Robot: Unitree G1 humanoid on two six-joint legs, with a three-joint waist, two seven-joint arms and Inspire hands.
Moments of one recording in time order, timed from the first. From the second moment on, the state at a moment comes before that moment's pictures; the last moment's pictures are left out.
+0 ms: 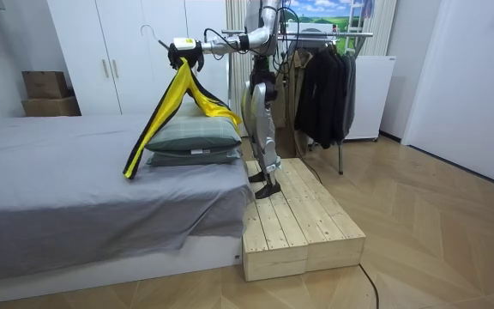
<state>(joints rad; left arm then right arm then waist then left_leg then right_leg) -0.26 0.30 -0.18 0.34 0.78 0.10 0.16 -0.20 -0.39 0.06 0.20 -0.37 0.13 0.39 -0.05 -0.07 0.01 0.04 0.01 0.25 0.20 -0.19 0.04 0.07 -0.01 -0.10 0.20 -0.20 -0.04</state>
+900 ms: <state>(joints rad) -0.23 0.21 -0.28 0.31 0.78 0.12 0.16 -0.20 -0.27 0.10 0.24 -0.40 0.12 0.06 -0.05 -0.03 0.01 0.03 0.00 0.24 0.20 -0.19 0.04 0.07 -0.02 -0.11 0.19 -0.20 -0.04</state>
